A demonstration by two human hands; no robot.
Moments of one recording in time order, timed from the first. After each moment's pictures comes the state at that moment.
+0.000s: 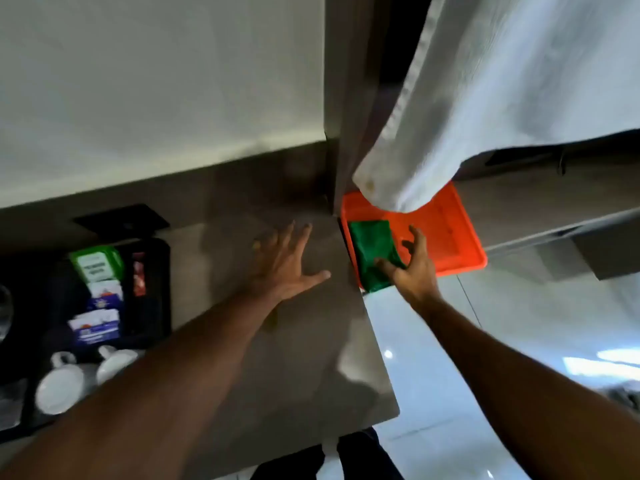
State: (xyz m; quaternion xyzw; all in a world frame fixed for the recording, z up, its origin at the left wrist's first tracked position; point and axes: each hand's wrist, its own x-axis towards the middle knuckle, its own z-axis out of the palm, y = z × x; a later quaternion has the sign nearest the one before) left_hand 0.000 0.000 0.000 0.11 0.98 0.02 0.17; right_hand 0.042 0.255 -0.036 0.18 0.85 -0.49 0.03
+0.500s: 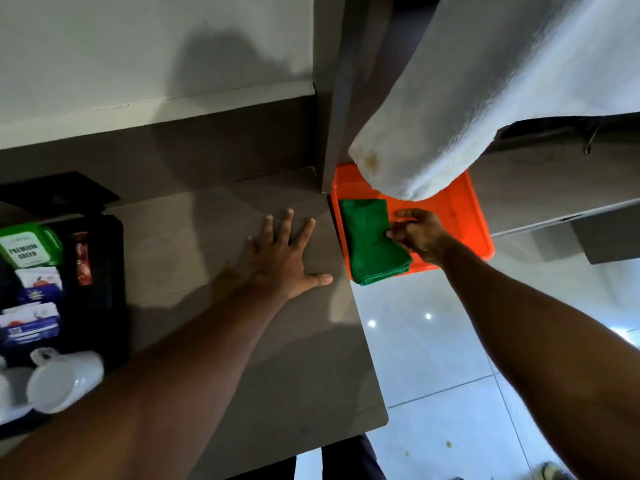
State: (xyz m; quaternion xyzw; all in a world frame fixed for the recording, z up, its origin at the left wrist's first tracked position) left_hand -0.008 0.029 -0.055 0.08 0.95 0.03 0.31; right_hand -0.053 0.312 -0.101 0.33 0.71 -0.58 0.23
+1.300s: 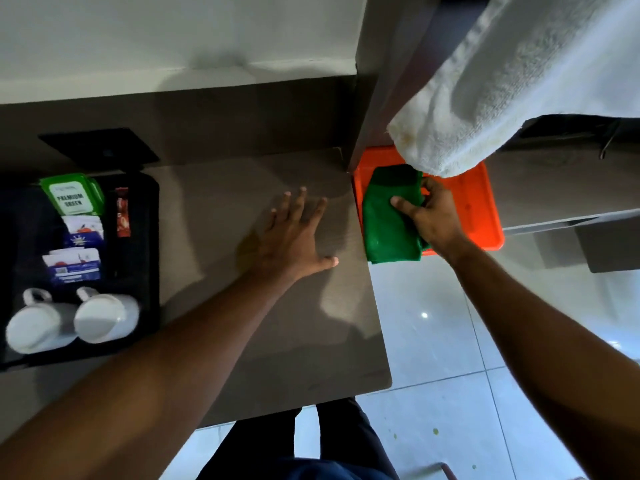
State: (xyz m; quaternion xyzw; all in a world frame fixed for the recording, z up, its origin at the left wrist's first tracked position) left_hand 0.022 0.004 -0.025 0.10 0.97 0.09 0.22; right_hand -0.025 0.266 -0.041 0.18 0.80 -0.57 0.10
